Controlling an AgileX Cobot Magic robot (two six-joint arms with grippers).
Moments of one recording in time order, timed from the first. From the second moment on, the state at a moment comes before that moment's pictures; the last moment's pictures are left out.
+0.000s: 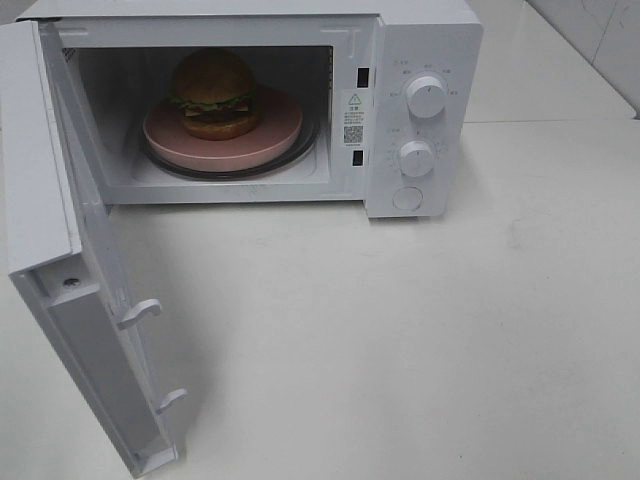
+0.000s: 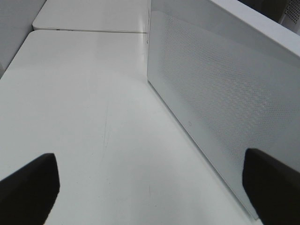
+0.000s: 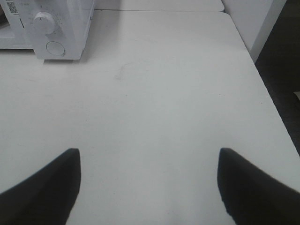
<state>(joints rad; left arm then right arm) 0.04 0.00 -0.50 -0.14 1.05 0.05 0.03 0.00 -0.51 -0.08 1.05 0.10</state>
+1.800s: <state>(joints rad) 0.04 0.84 -0.17 0.05 -0.39 0.03 0.03 0.00 -0.51 -0.08 1.05 0.10</state>
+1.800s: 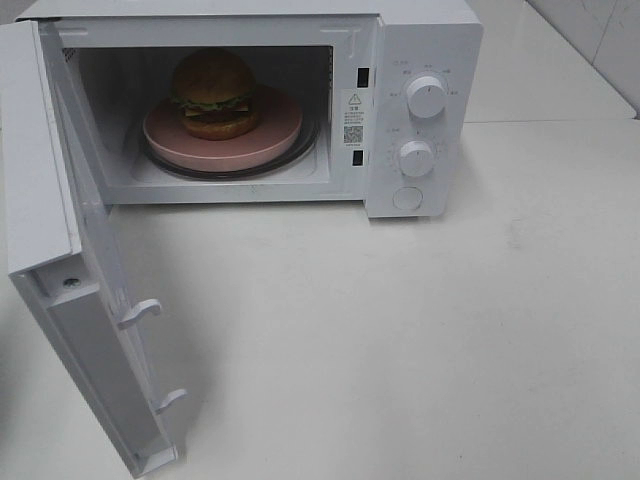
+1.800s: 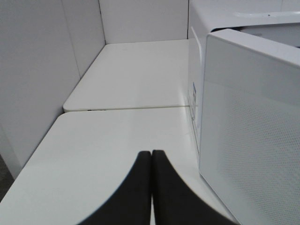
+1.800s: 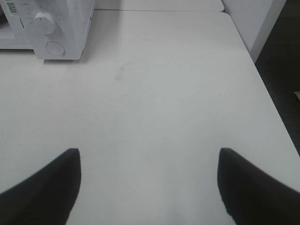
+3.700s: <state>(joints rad) -0.56 1.67 -0.48 -0.03 -0.90 -0.16 0.03 0.00 -0.51 -0.08 1.05 0.10</state>
